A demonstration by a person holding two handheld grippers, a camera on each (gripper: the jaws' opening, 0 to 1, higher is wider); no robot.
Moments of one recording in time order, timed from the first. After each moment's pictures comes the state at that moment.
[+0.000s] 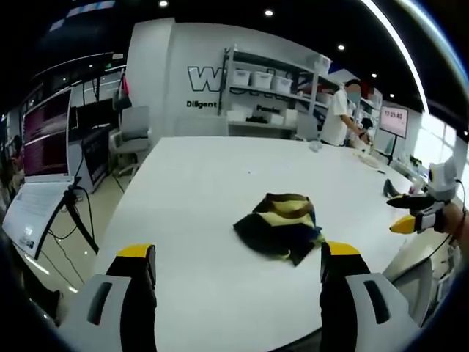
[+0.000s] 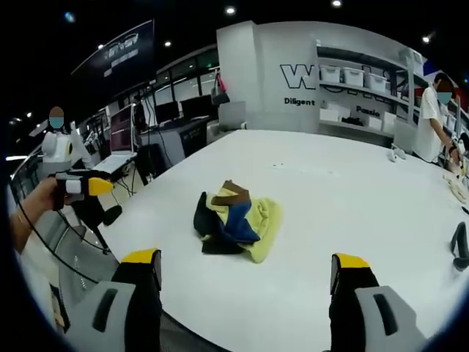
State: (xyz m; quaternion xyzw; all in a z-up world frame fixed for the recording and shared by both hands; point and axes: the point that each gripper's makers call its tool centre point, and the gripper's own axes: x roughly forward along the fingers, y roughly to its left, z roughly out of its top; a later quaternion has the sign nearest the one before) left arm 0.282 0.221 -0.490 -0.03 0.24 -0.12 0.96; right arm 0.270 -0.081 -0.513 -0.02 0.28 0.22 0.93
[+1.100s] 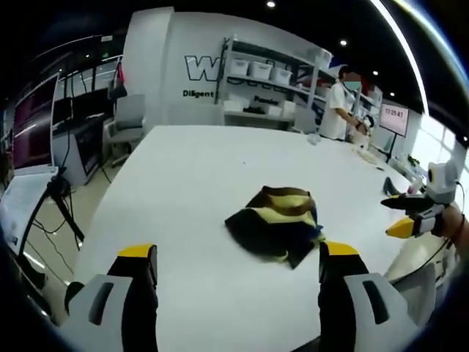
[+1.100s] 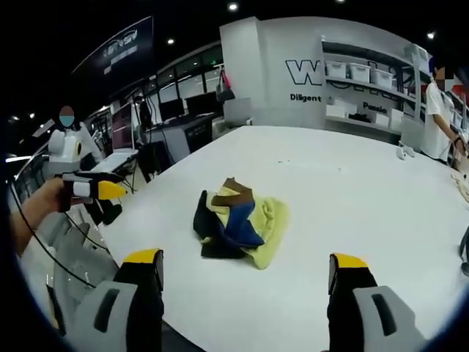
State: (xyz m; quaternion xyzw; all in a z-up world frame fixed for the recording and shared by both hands) left arm 0.309 0.199 -0.518 -0.04 0.27 -0.13 0.95; right arm 0.295 -0.070 -0.532 -0.01 0.29 0.24 0.93
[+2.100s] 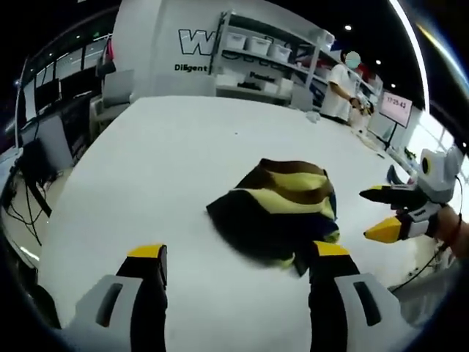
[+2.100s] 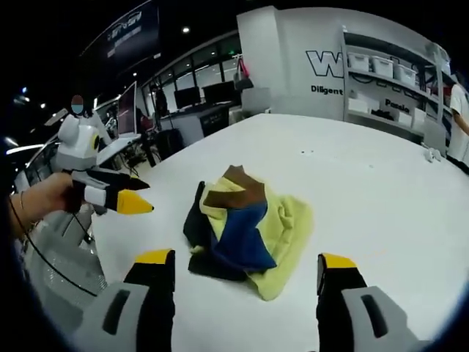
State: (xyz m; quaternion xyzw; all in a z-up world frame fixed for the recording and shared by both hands) left arm 0.364 0.160 -0.598 -0.05 0.34 -0.16 0.93; right arm 0.360 -0.025 -0.593 -0.03 0.31 0.30 0.90
